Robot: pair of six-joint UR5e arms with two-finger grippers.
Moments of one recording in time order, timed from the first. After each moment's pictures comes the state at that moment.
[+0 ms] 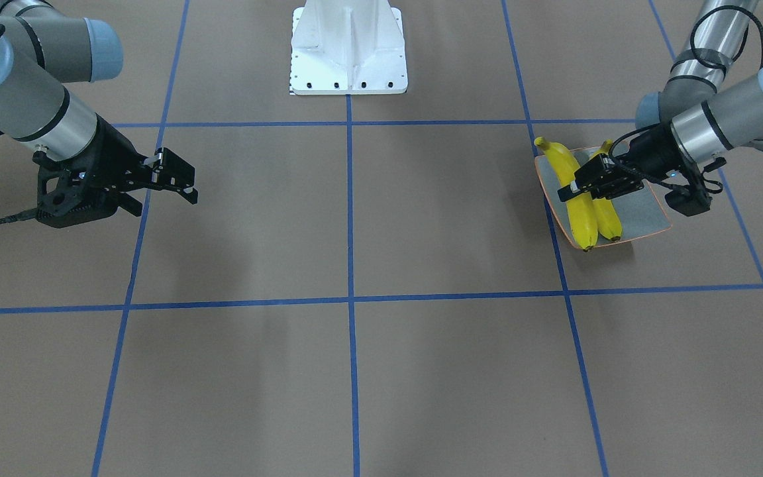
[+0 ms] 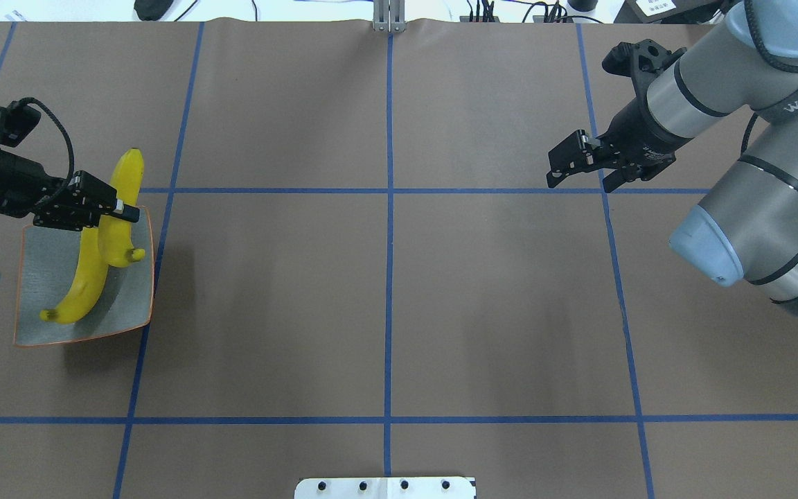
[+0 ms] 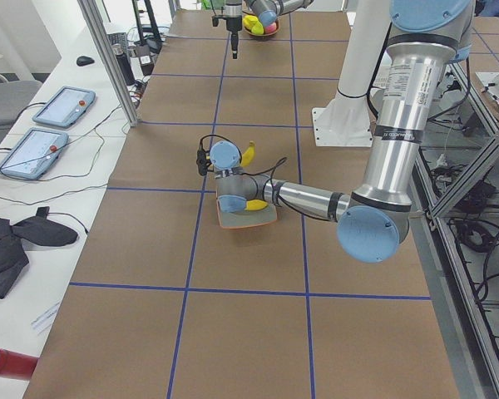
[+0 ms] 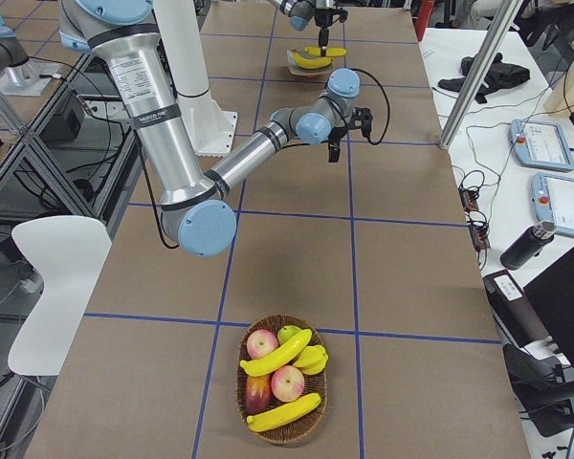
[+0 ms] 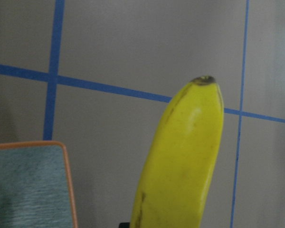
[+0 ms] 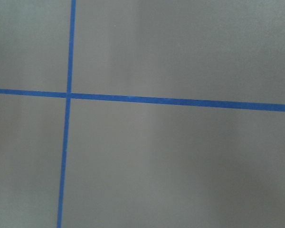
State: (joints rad) left arm -0.99 -1.72 -1.52 -2.80 -2.50 -1.46; right arm 0.92 -1.19 1.84 -1.42 2.33 0.94
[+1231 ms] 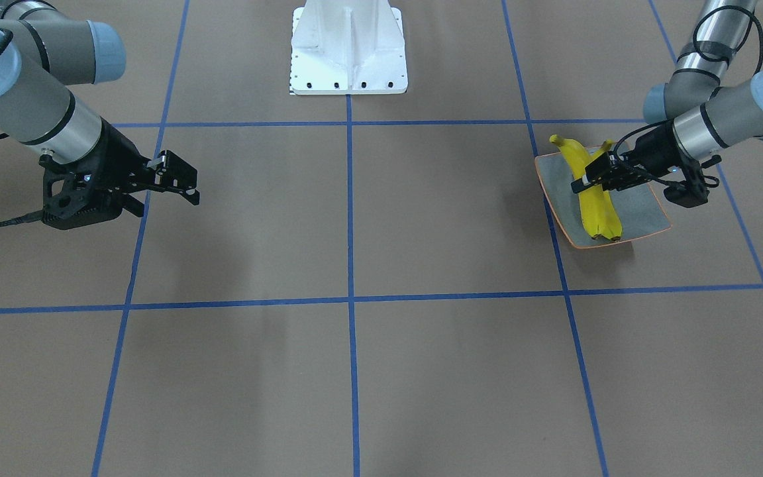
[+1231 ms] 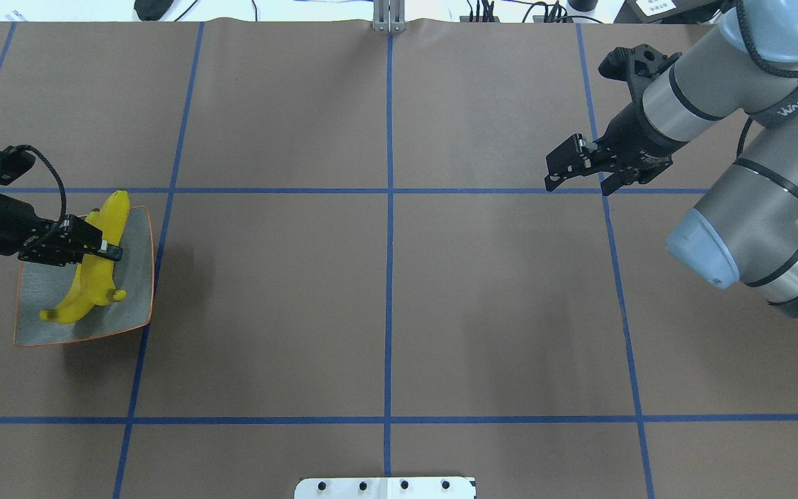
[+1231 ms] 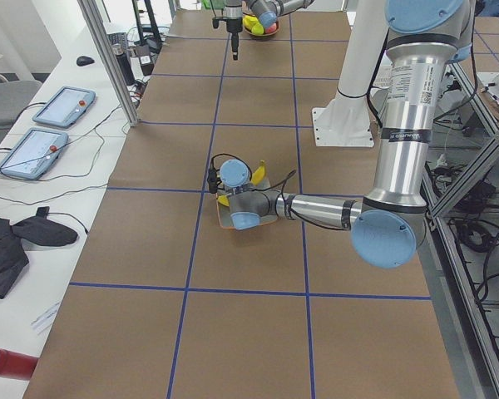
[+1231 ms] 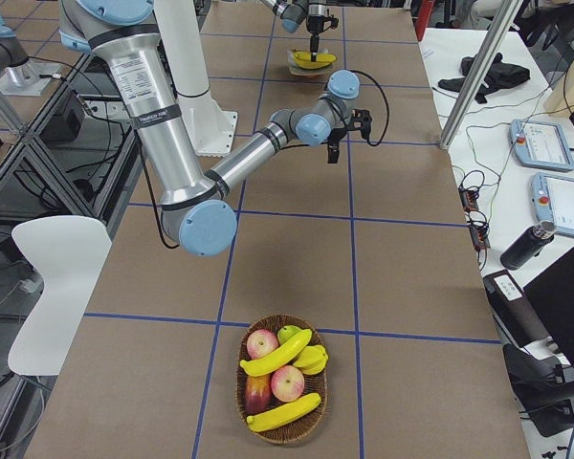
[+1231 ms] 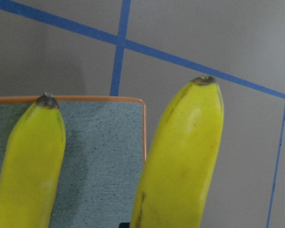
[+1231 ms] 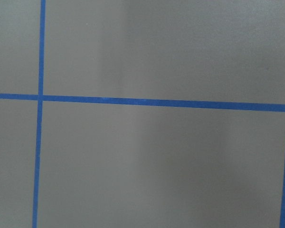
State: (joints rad) left arm -0.94 -1.65 -1.49 -2.80 -2.49 -1.37; right arm 0.92 -1.19 1.83 -1.42 2.32 0.94
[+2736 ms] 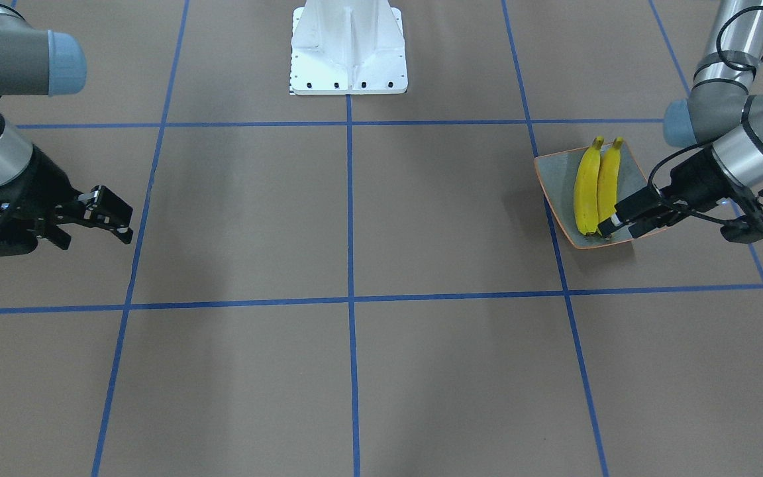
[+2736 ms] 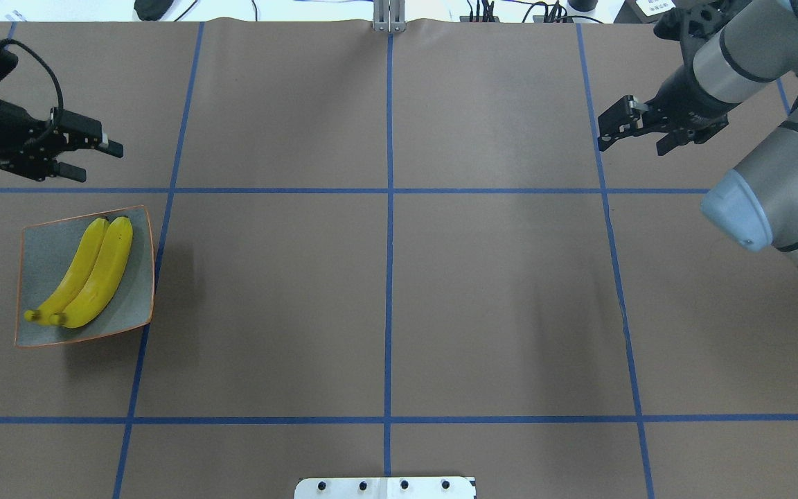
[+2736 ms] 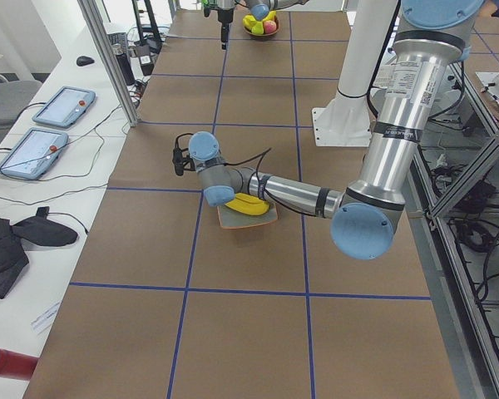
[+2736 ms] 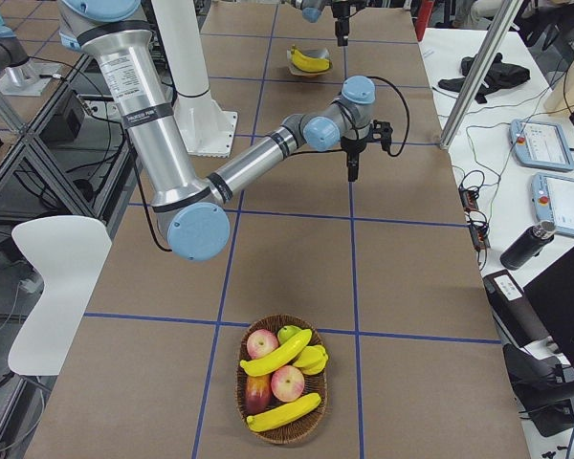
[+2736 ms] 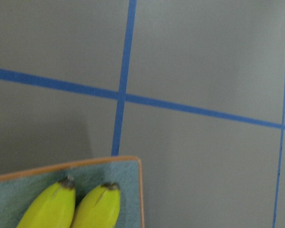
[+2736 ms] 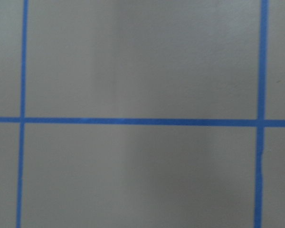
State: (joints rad) left arm -1.12 -1.84 -1.49 -2.50 -2.43 -1.32; right arm 1.06 -1.20 1.79 -1.54 2.22 0.75
